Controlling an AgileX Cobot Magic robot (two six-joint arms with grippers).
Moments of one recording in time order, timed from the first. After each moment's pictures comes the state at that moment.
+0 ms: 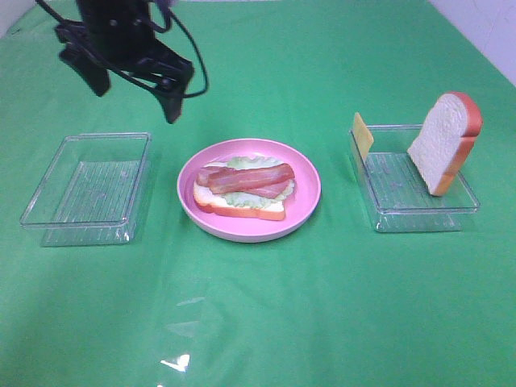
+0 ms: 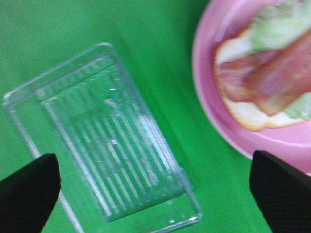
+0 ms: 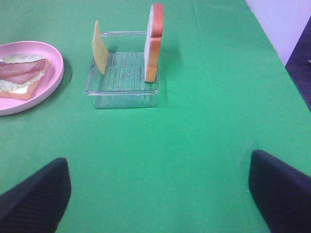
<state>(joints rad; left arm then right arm) -0.41 2.11 -1.92 0.10 1.20 -0.05 0.00 0.00 -0.50 -0.06 1.06 0.00</state>
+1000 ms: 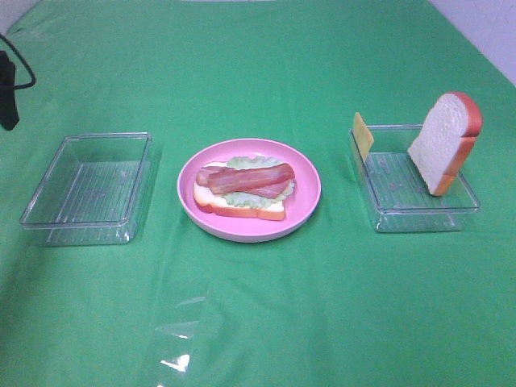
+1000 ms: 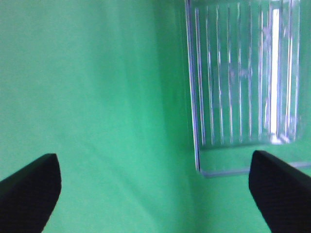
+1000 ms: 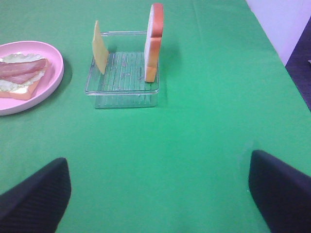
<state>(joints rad) 0.05 1.90 -1.61 -0.05 1.21 0.12 0.00 0.00 -0.50 -0.06 1.06 0.00</state>
